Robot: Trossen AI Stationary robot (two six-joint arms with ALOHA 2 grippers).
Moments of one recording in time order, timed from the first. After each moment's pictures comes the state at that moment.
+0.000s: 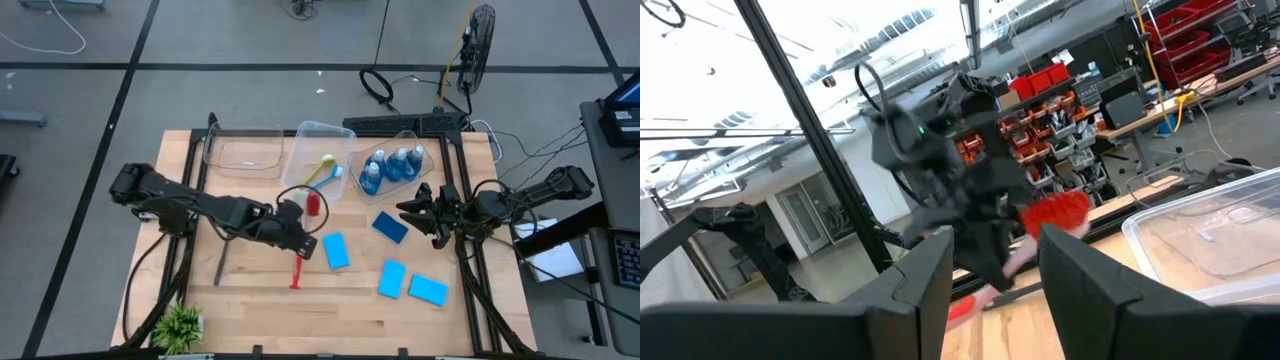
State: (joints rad) left arm -0.26 1.58 1.32 -0.69 -0.24 -1.21; right arm 0.33 0.54 0.27 0.52 0.34 0.40
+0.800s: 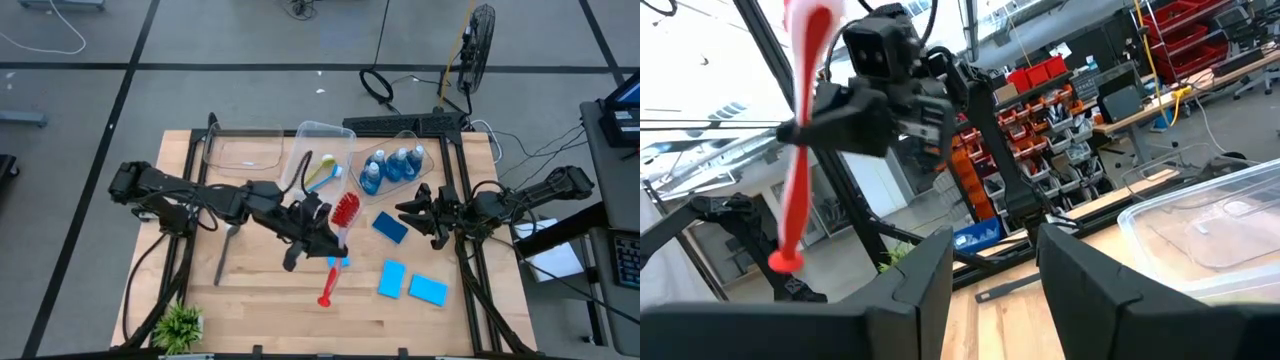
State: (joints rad) left arm -0.19 1.57 1.32 0.33 0.29 -0.57; right arm 0.33 0.54 0.27 0.50 0.34 0.40
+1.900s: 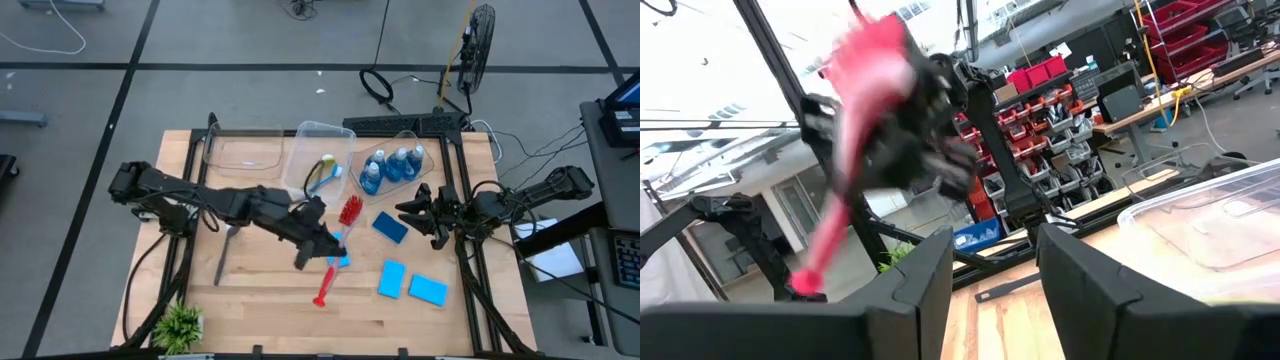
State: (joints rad) left arm -0.20 1.57 1.32 0.09 0.19 -0.73; right arm 0.33 0.54 0.27 0.50 0.34 0.40
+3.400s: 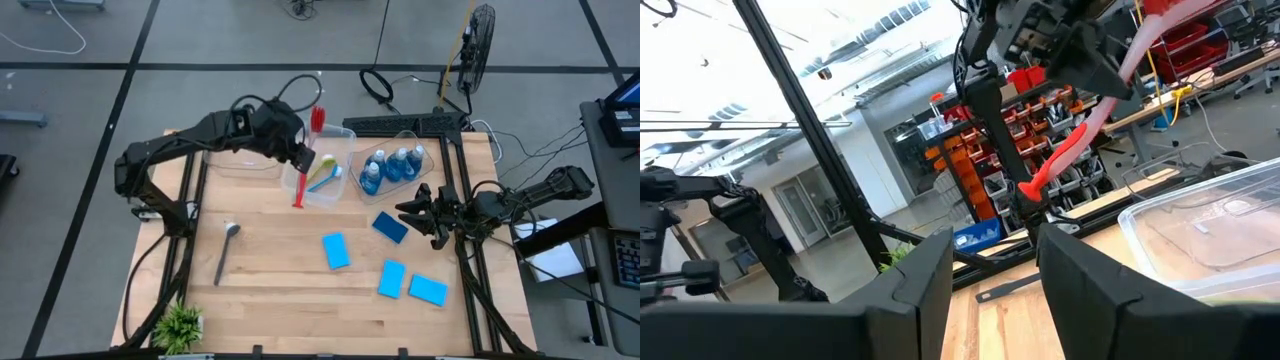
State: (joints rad) left arm 0.30 1.57 1.69 -0.88 0.06 -0.63; right arm 0.33 0.54 0.27 0.50 0.34 0.40
